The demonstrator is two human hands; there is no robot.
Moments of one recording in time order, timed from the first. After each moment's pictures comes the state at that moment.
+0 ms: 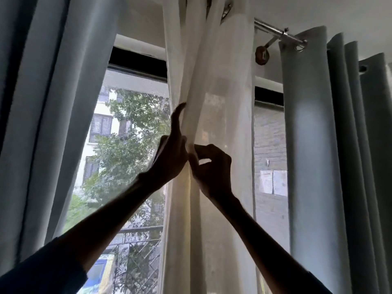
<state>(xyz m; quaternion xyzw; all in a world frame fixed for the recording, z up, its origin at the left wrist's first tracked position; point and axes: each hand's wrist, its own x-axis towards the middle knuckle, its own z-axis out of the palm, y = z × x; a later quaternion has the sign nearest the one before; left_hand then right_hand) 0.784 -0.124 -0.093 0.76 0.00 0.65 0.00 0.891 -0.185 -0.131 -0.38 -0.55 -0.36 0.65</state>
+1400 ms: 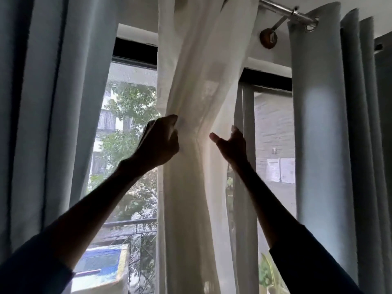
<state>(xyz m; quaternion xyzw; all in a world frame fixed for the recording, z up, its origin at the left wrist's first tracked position) 0.738 -0.094 -0.080 0.77 0.13 0.60 -0.19 0.950 -0.147 -0.087 -0.60 -0.45 -0.17 0.64</state>
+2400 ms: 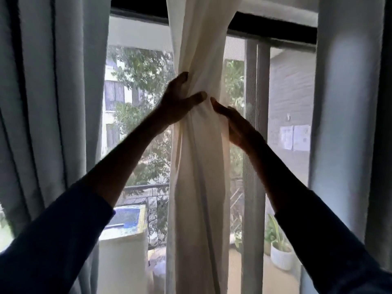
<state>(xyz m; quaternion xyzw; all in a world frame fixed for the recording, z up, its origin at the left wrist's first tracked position) 0.757 -0.089 -0.081 0.80 0.14 0.56 0.16 0.931 -0.162 -0.120 -0.37 -0.63 0.27 0.63</state>
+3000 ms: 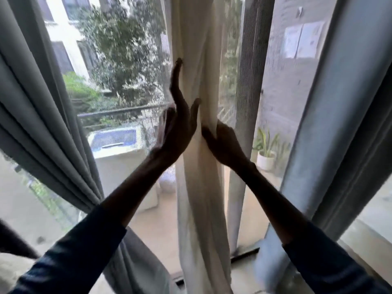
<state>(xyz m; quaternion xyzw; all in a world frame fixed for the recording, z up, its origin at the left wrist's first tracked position) 0.774 -0.146 -0.351 0.79 0.15 0.59 0.05 0.899 -0.200 -0.407 -0.65 -0.56 0.00 0.51</state>
